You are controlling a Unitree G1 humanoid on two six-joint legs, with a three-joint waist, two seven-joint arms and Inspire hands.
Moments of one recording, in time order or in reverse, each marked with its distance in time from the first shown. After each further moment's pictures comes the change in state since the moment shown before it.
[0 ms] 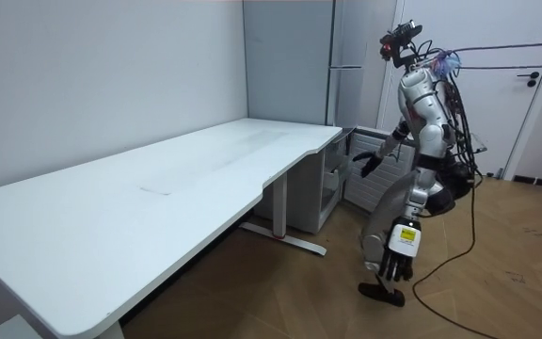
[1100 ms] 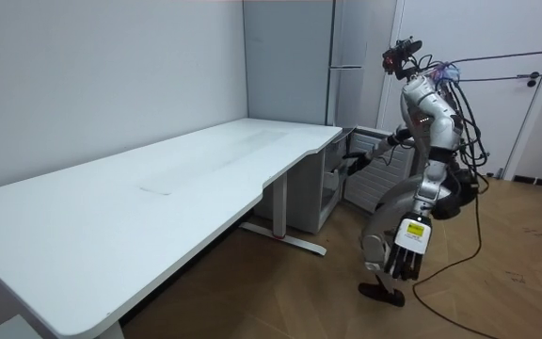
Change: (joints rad) left arm 0.182 0.137 -0.024 -0.227 0.043 0.025 -0.055; right arm -0.166 -0.103 0.079 -0.129 0.001 0.027 -0.041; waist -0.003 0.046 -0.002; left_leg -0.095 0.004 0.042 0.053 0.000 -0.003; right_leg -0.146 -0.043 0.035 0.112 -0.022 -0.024
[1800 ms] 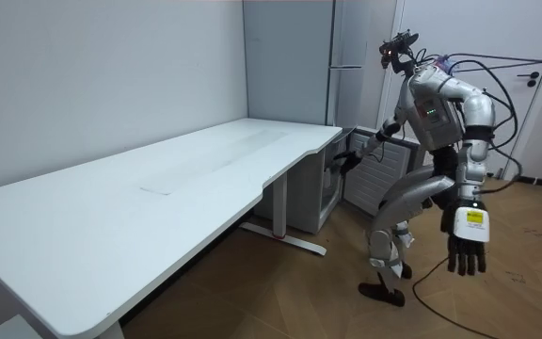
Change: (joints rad) left arm 0.158 0.070 0.077 -0.118 -0.052 0.070 -0.060; right arm 0.000 -0.030 0.084 0.173 0.113 -0.081 -0.014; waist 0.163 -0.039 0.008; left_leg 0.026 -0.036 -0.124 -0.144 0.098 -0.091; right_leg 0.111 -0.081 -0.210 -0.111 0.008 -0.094
